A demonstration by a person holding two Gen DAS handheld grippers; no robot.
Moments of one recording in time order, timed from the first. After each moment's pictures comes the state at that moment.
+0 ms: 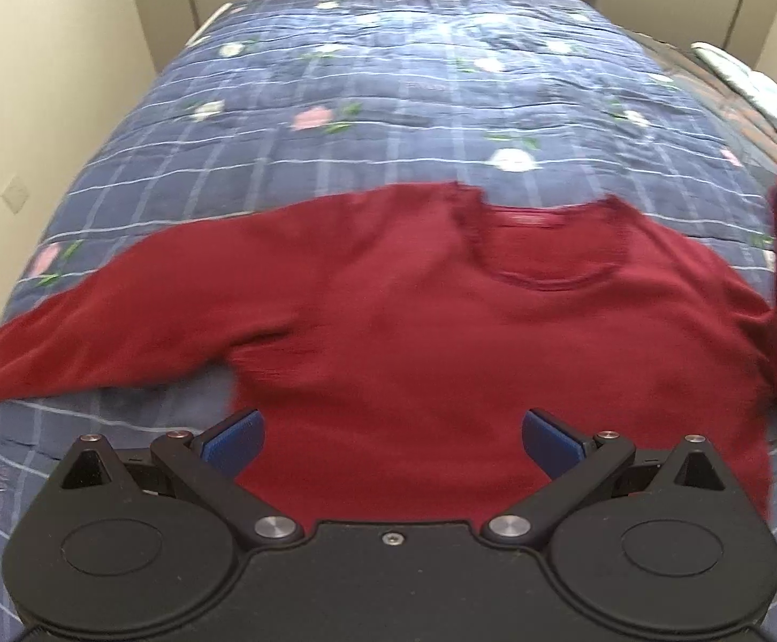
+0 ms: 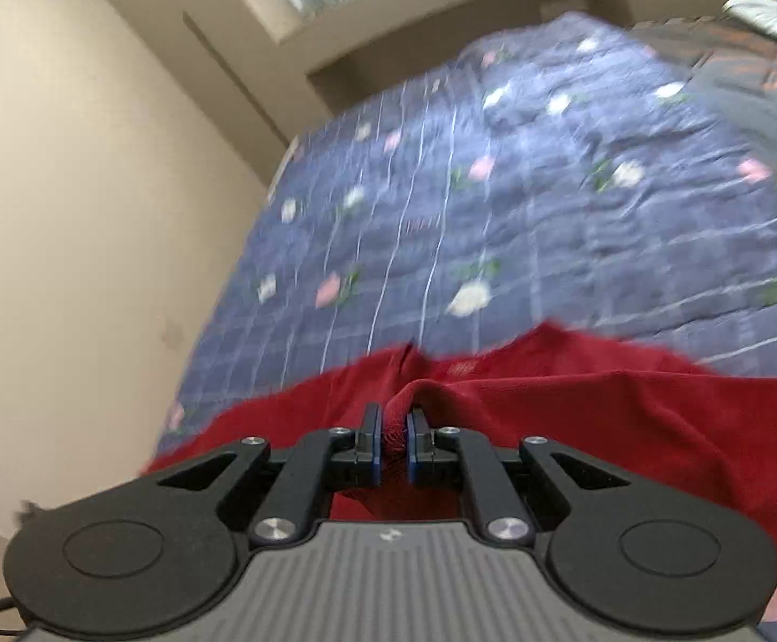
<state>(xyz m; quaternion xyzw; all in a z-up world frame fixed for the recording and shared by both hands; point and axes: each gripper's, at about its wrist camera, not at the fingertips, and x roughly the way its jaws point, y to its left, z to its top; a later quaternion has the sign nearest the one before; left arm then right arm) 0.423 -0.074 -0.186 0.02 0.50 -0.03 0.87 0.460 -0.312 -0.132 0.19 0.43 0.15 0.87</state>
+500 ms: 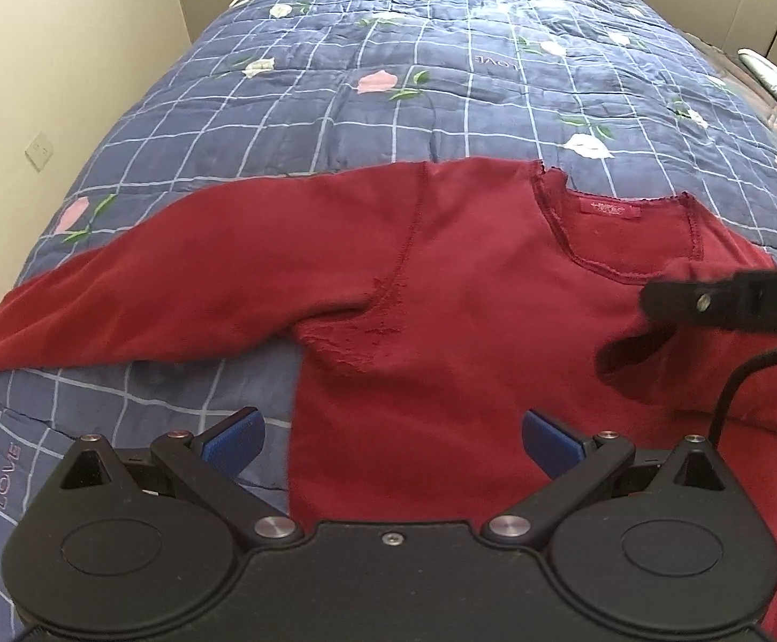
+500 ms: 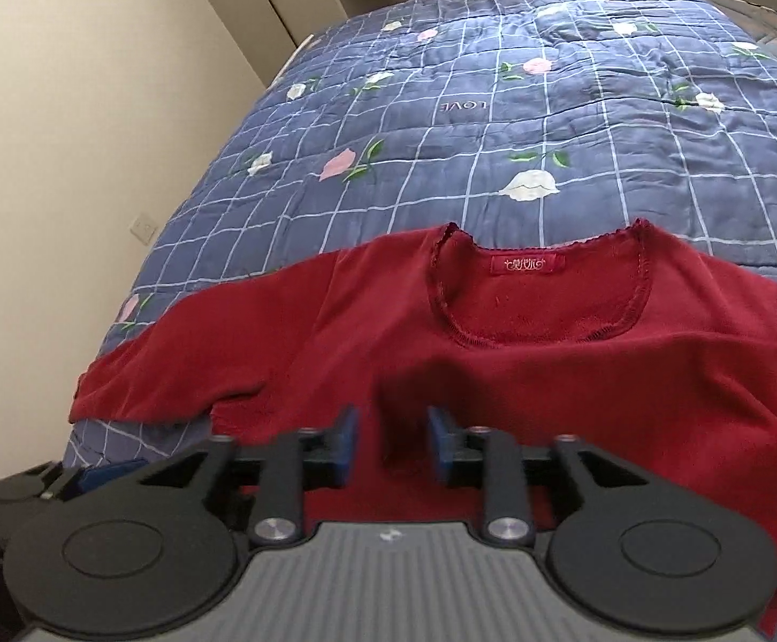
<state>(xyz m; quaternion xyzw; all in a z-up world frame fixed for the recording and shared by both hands) 0.439 -0.039 -0.209 0.00 0.52 0.00 0.85 0.455 -0.247 -0.201 0.13 0.47 0.16 0.86</state>
